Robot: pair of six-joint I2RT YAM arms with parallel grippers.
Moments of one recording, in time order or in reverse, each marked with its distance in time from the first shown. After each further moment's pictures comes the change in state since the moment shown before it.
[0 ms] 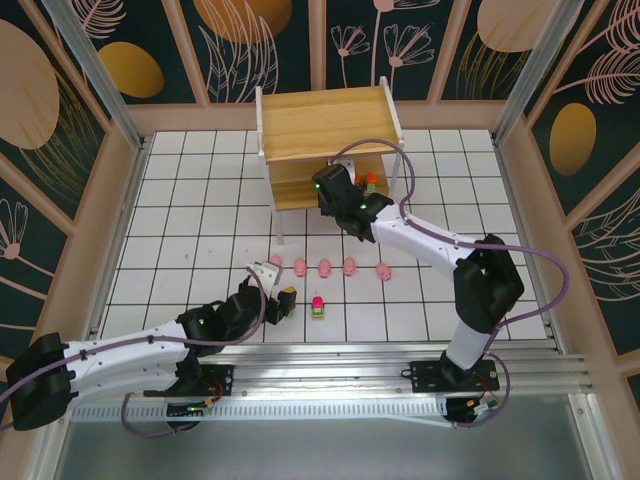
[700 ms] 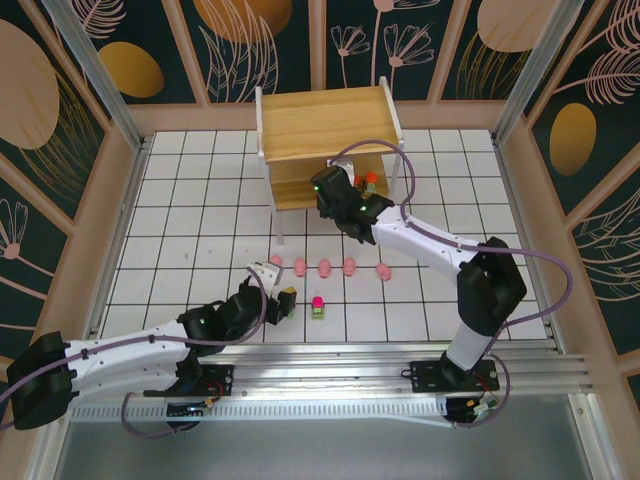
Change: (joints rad) left arm 0.000 0.009 0.000 0.000 0.000 0.000; right arm 0.017 -0.016 0.000 -0.024 0.002 0.015
